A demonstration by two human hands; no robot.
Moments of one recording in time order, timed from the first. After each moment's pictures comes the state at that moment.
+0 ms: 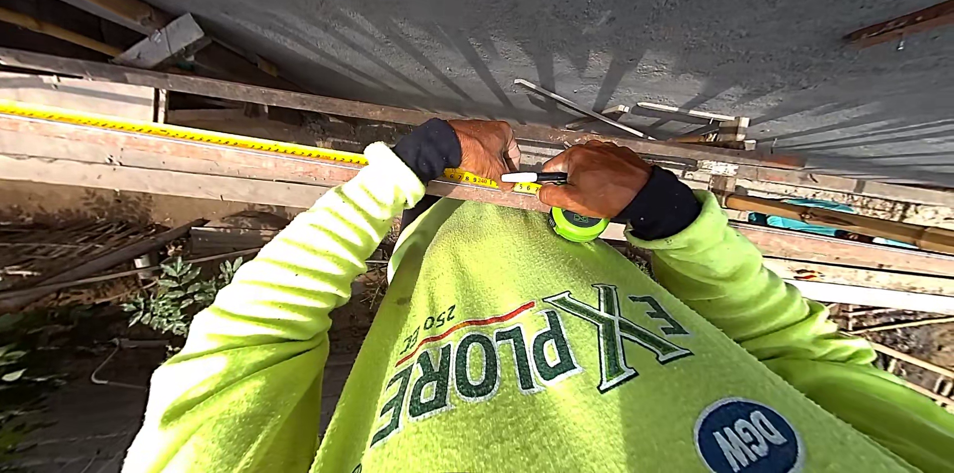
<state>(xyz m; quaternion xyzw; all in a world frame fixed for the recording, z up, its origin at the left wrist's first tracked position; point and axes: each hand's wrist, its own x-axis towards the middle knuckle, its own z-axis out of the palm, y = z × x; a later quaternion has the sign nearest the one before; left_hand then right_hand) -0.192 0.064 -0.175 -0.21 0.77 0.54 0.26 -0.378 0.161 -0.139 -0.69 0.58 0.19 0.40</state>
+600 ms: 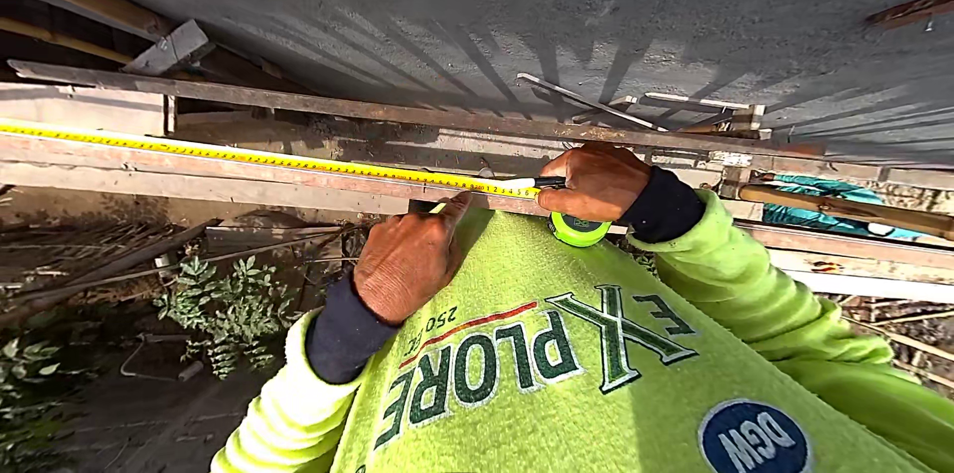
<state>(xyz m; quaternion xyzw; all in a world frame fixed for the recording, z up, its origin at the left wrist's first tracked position) -0.106 0.186 -0.119 -0.44 0.84 0.29 0.11 -0.382 0.155 -0.140 -0.67 0.56 0.19 0.44</state>
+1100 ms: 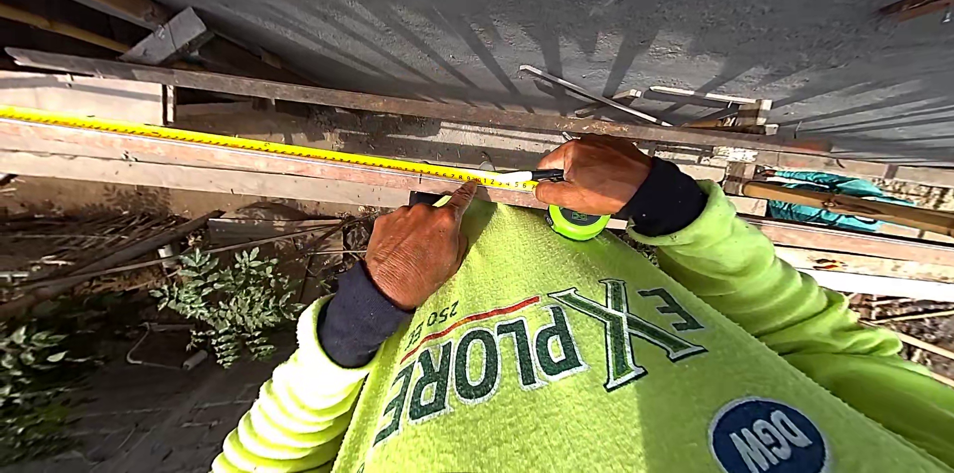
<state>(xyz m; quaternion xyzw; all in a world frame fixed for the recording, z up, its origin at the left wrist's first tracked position) -0.125 0.192 -0.118 -0.47 0.83 0.25 0.17 -0.381 0.155 -0.139 -0.68 0.56 0.20 0.43</state>
